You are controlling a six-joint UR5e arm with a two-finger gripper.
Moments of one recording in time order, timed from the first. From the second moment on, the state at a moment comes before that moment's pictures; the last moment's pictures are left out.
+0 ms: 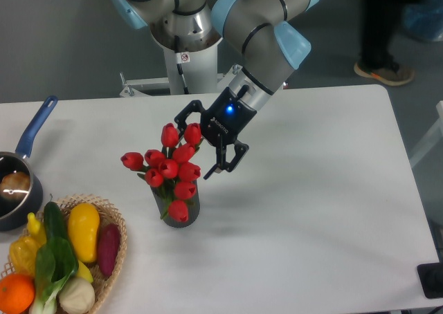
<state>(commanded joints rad) 2.63 -1.73 -1.97 -1.01 0.58 1.30</state>
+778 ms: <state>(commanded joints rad) 2.64 -1.72 -1.98 -0.97 0.50 1.29</state>
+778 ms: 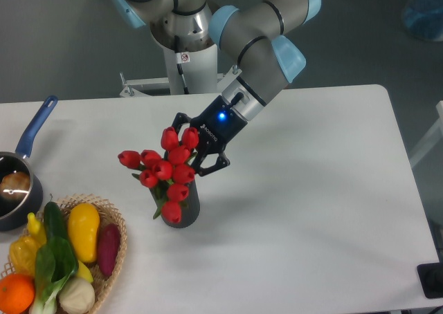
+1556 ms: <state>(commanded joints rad) 2.69 -1.64 -1.88 -0.98 0.43 1.10</state>
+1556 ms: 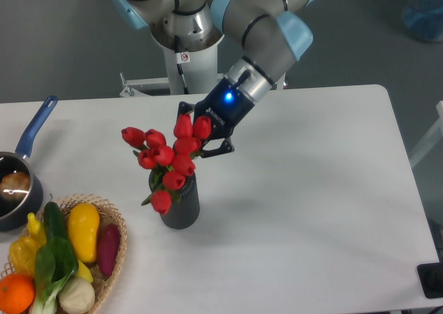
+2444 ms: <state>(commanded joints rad) 2.81 -1.65 -1.67 -0.97 0.29 0.80</state>
